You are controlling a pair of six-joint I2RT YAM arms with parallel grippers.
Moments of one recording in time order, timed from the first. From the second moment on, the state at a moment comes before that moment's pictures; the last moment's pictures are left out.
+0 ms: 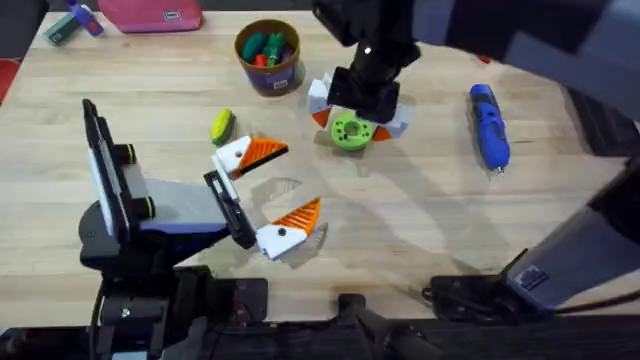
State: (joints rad) left arm 0.05 0.01 0.01 -0.11 1.09 0.03; right arm 0.64 1.89 1.60 -1.16 0.00 0.97
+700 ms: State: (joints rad) left arm 0.05 0.01 0.01 -0.11 1.09 0.03; right arm 0.64 2.00 1.60 -1.08 0.05 1.07
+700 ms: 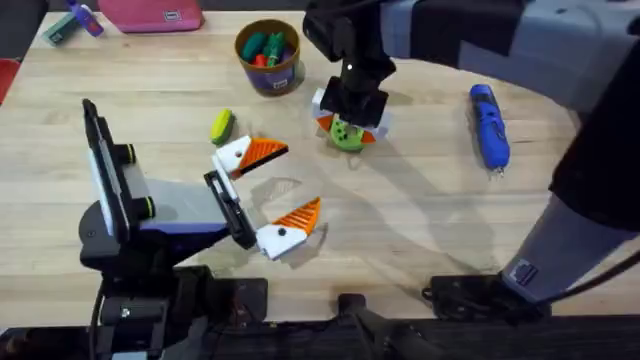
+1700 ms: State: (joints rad) left arm 0.05 0.01 0.01 -0.11 1.09 0.03; right arm 0.65 2.01 1.59 -1.08 0.08 1.09
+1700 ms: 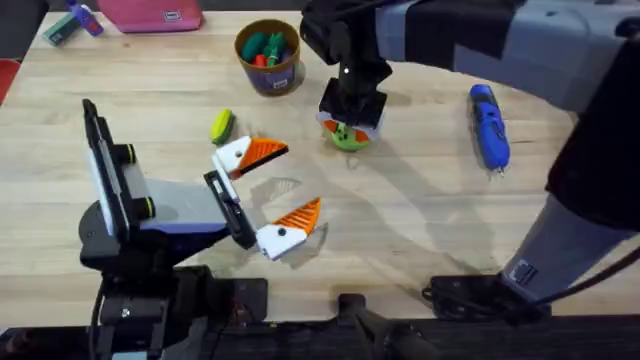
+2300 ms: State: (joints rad) left arm 0.05 0.01 0.01 -0.11 1.09 0.03; right arm 0.66 2.01 1.57 -1.06 0.10 1.10
